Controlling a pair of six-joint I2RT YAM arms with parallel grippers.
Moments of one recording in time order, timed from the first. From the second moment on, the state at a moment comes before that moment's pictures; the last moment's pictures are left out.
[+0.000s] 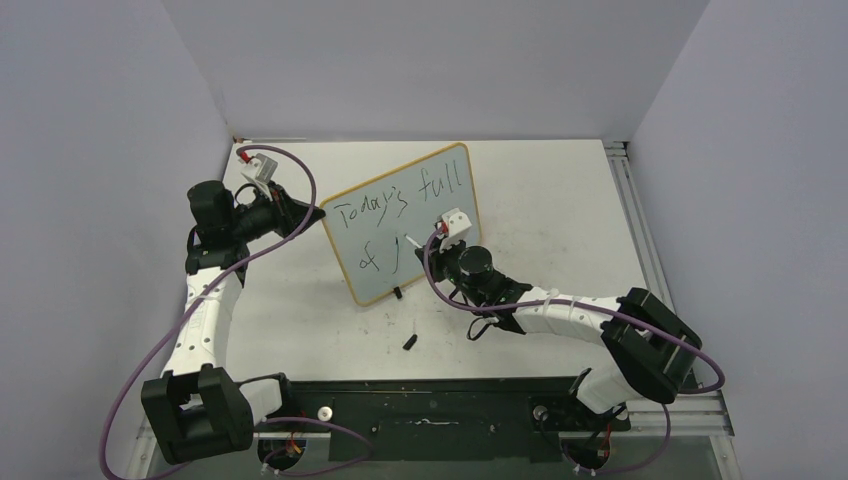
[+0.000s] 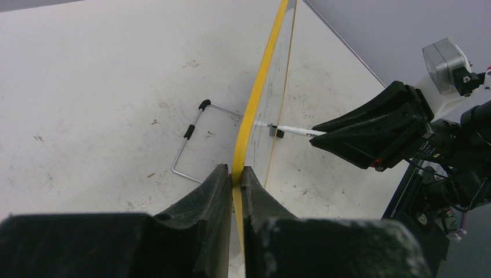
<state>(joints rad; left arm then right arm) 0.17 1.16 0.91 -0.06 0.99 -0.17 0.88 1.47 0.68 0.58 0.21 0.20</state>
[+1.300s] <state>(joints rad) 0.17 1.16 0.91 -0.05 0.99 -0.17 0.88 1.47 0.70 0.52 0.25 0.17</state>
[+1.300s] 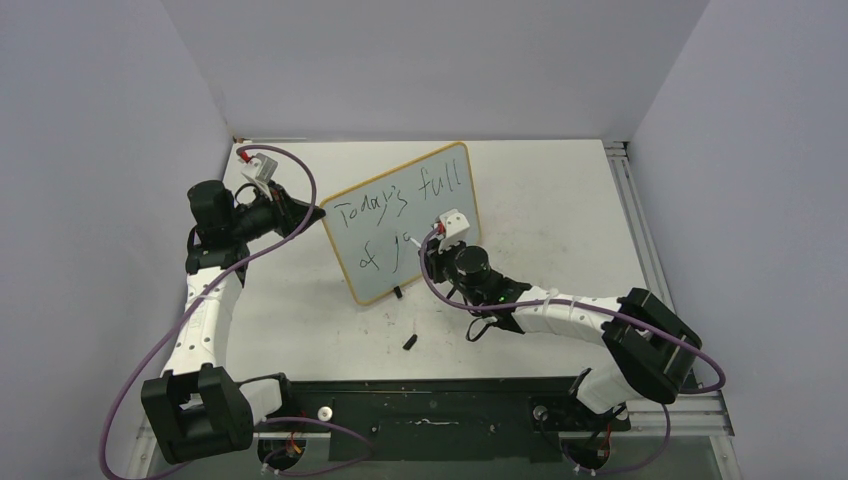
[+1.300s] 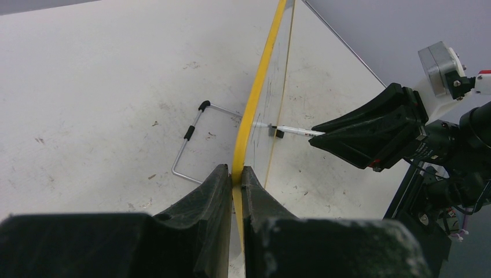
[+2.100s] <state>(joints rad) 0.17 1.16 0.91 -0.05 1.00 -0.17 0.88 1.40 0.73 0.49 0.28 0.15</state>
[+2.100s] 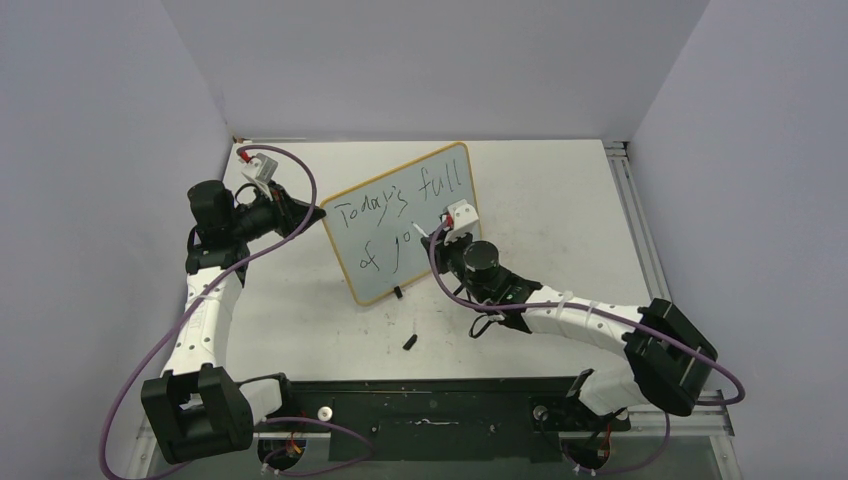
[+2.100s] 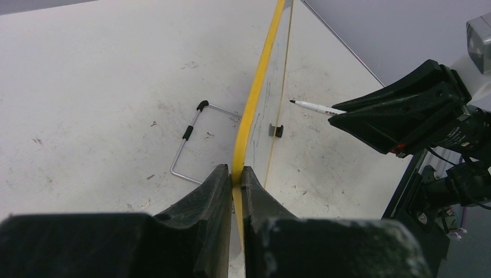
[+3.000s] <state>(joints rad) 0.17 1.16 0.91 -0.05 0.99 -0.17 0.86 1.47 0.73 0.54 0.28 0.14</state>
